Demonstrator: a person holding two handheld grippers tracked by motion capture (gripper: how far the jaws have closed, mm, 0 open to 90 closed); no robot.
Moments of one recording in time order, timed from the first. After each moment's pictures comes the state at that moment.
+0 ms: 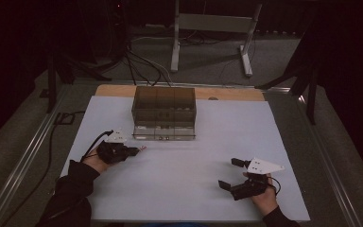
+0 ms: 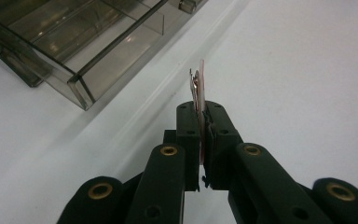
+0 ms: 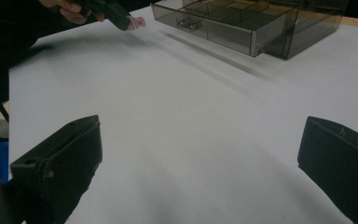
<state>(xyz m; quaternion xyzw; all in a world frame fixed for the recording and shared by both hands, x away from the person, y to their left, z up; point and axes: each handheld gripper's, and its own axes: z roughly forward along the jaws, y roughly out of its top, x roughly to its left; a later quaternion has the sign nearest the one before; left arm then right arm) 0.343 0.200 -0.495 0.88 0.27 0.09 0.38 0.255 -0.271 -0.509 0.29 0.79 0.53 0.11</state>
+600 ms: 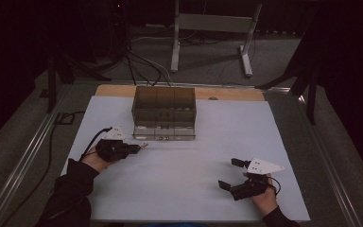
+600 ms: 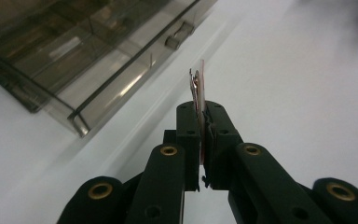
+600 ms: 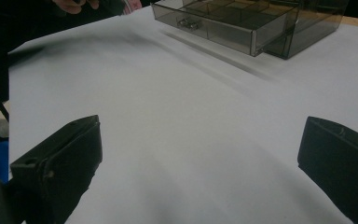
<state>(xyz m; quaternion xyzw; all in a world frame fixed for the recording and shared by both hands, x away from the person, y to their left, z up) 0.339 0.198 -0.474 0.87 0.26 0.08 0.41 0.255 -0.271 -0.509 0.29 0.79 0.53 0.11</state>
